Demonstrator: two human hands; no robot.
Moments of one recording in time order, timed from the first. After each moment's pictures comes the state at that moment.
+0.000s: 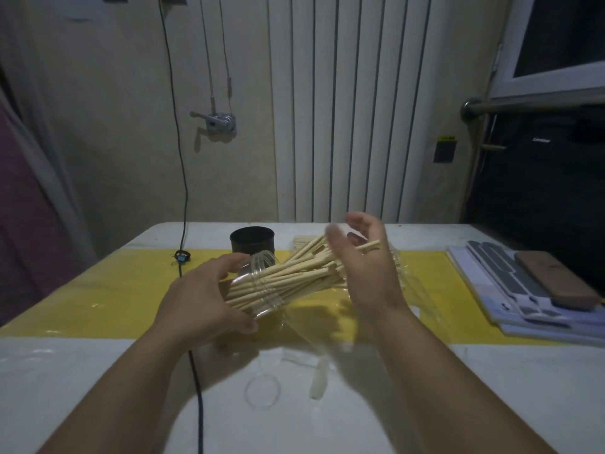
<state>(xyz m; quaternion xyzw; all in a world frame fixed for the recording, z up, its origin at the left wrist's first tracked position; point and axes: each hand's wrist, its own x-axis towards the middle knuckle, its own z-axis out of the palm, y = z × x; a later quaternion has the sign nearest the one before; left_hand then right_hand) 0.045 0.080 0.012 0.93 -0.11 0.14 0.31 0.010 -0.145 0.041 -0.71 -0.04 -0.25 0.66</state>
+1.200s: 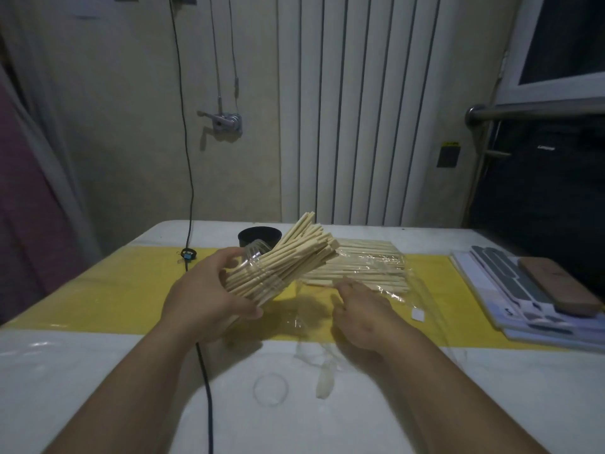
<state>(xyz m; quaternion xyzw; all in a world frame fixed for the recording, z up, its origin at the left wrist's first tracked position) 0.047 0.084 0.011 0.88 -0.08 0.14 0.44 0.051 -0.172 -0.020 -0.99 -0.03 0.01 0.13</state>
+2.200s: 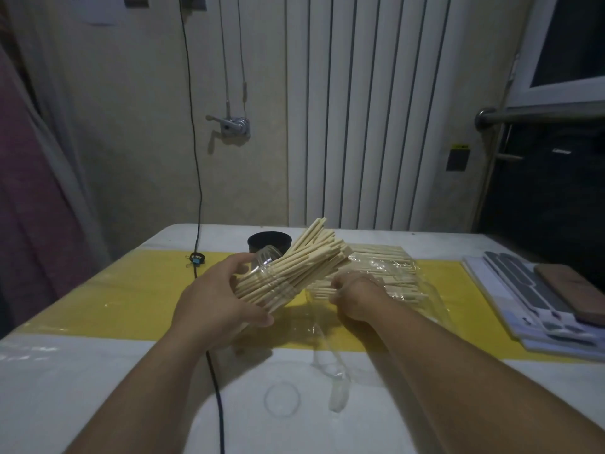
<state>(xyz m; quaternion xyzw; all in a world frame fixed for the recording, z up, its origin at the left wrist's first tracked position) 0.049 0.086 0.011 0.89 -0.07 0.12 0.43 0.121 -0.156 -0.014 -1.00 0.03 0.01 0.06</state>
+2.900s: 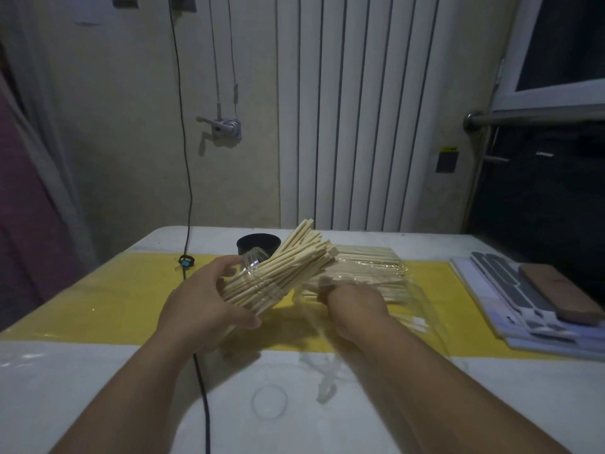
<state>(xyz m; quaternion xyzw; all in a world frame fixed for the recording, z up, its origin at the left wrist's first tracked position) 0.050 0.086 0.011 0.89 -0.07 0.13 0.44 0.068 -0.151 -0.005 -1.00 -0.03 -0.08 0.00</state>
